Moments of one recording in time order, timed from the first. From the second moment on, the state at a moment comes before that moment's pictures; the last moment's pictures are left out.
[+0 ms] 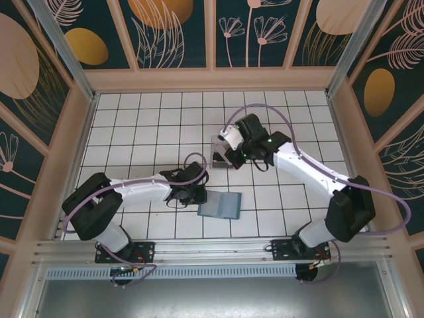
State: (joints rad) left arm -0.88 1.58 0.78 -0.36 0.12 -0.88; right arm 0.65 1.48 1.20 -0.67 -0.17 -0.26
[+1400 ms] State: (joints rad) left arm -0.88 1.60 0.84 -0.43 0.09 -0.88; right arm 0.56 2.11 1.92 -1.12 -0.11 -0.96
